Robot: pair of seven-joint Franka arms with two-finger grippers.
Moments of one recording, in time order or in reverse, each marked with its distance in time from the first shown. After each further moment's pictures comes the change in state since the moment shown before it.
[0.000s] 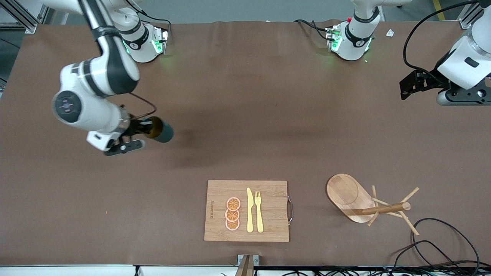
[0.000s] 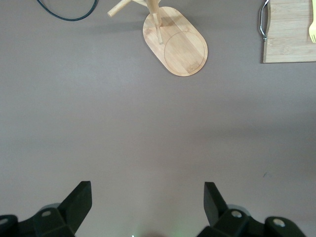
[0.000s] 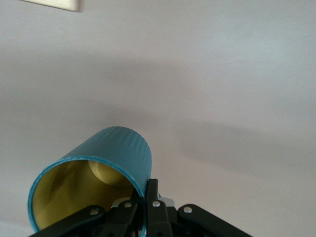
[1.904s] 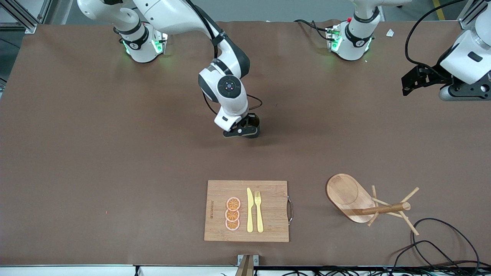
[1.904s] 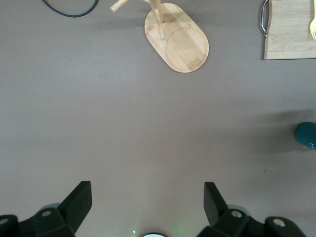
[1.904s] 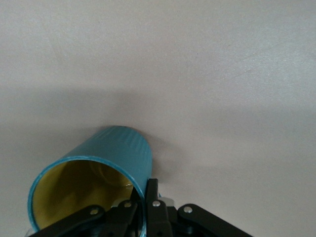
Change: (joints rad) left arm 0.002 -0.015 0.002 0.000 0.000 -0.022 0.001; right arm 0.515 0.407 -0.012 0.209 -0.004 0.371 0.534
